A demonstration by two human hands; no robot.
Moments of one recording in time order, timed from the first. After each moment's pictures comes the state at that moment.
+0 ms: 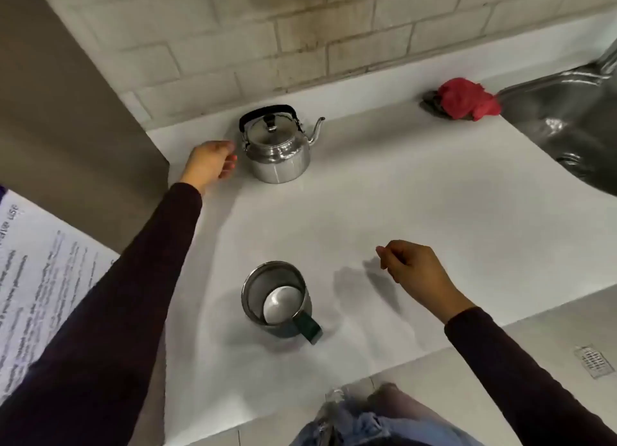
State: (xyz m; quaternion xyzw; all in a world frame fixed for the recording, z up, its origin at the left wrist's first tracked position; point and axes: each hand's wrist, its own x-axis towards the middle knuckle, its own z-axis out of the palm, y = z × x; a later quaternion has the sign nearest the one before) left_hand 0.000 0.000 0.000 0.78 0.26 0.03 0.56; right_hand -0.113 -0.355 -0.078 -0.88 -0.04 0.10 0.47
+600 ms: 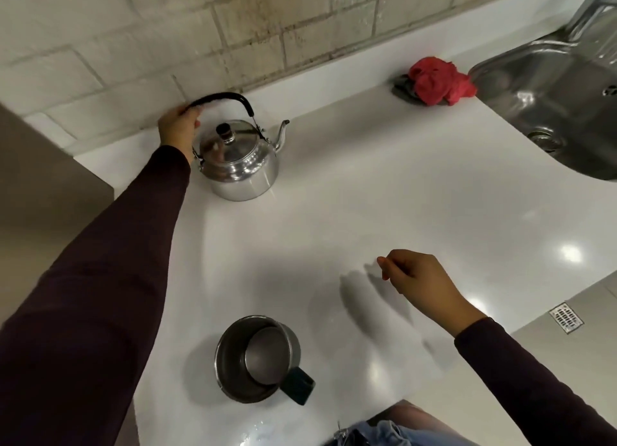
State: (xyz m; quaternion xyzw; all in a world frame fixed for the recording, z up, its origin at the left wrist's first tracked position) left_hand 0.142 0.001 -0.020 0.72 0.26 0.11 0.63; right_hand -0.085 -0.372 -0.081 -0.88 0.02 0.14 0.45
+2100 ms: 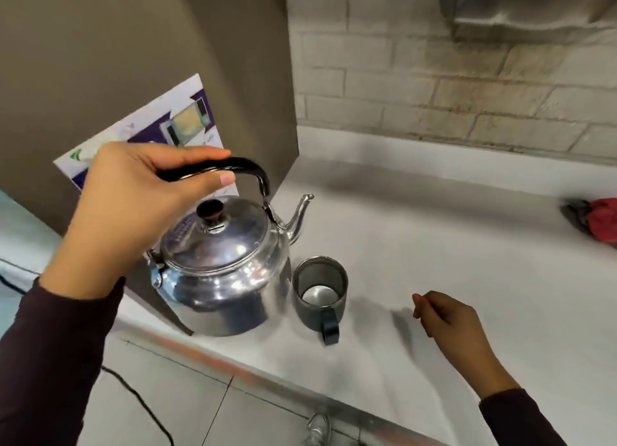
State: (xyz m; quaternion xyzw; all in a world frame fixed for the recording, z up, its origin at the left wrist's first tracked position) left_hand -0.295 -0.088 0.164 0.82 0.27 0.35 0.35; right_hand -0.091 -0.358 -0.053 -0.83 -0.25 0.17 0.47
